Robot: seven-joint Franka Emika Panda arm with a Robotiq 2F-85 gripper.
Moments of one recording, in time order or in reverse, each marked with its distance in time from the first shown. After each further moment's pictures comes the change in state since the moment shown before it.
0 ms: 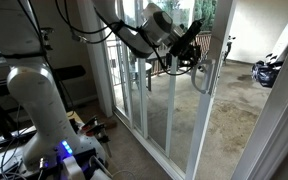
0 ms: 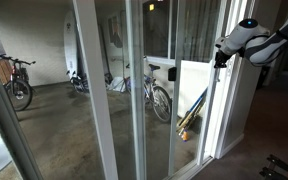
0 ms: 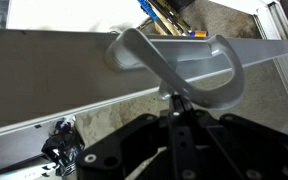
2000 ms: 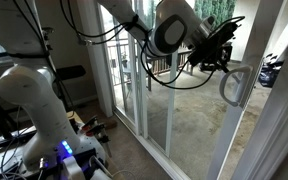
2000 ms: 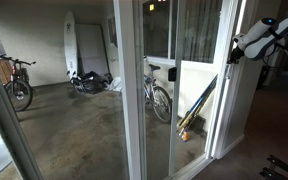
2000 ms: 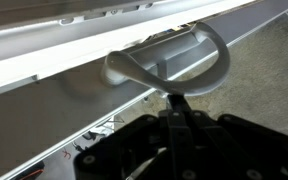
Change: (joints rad) arm -0.255 0.064 0.067 -0.002 0.740 0.199 -0.534
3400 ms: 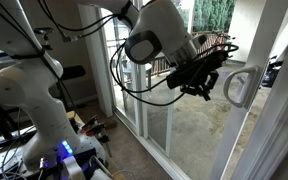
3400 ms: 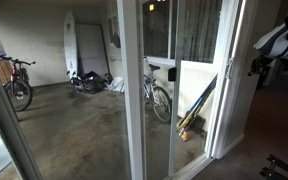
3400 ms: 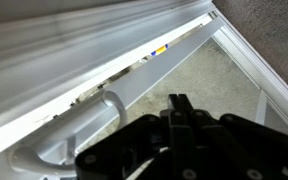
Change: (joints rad) arm -0.291 -0.181 0.232 -0.264 0.627 -0.147 -0.676
